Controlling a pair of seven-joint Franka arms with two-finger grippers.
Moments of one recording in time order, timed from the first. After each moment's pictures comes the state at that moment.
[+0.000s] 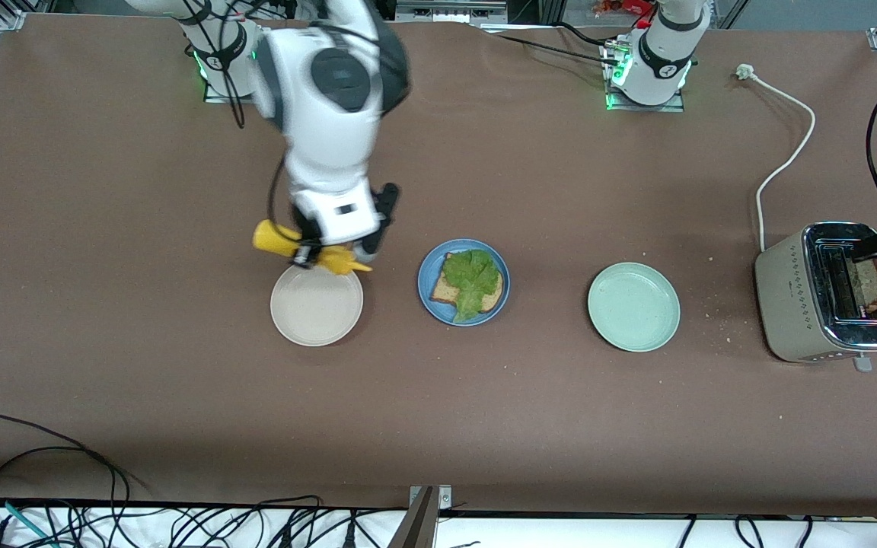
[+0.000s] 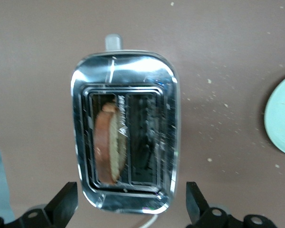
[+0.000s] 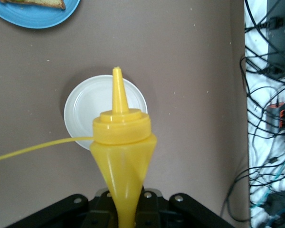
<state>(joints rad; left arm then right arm) 0.38 0.29 -0.11 -1.60 0.21 1.80 0.22 1.17 0.56 -0.82 -1.32 0.07 1.78 -0.84</state>
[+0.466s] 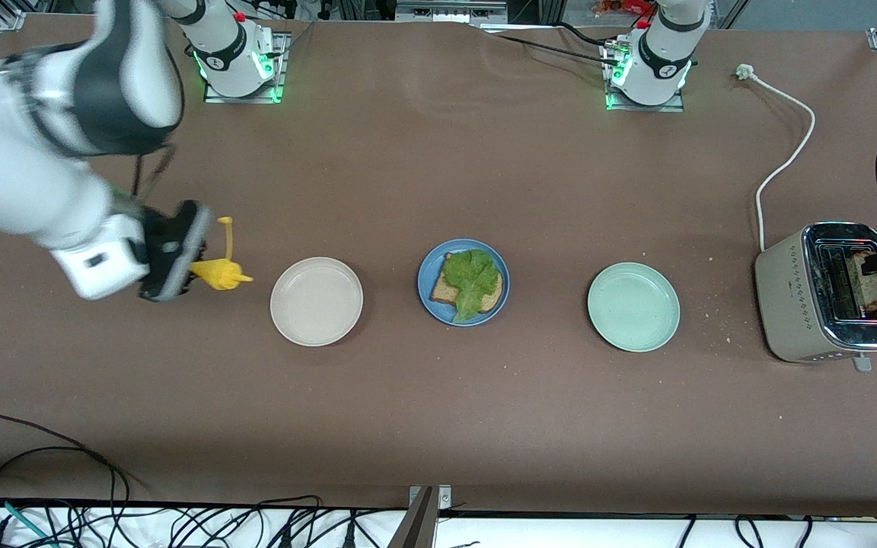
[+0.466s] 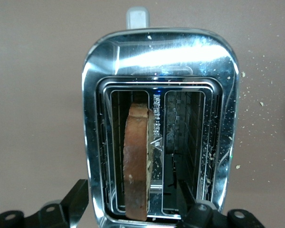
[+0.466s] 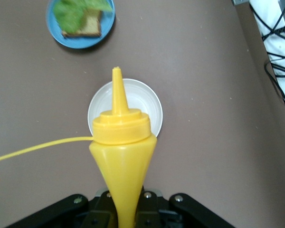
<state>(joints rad) 0.47 0.40 -0.11 -1.60 0.21 1.88 0.29 0.79 0.45 -0.82 -1.40 0.56 1.68 -1.34</state>
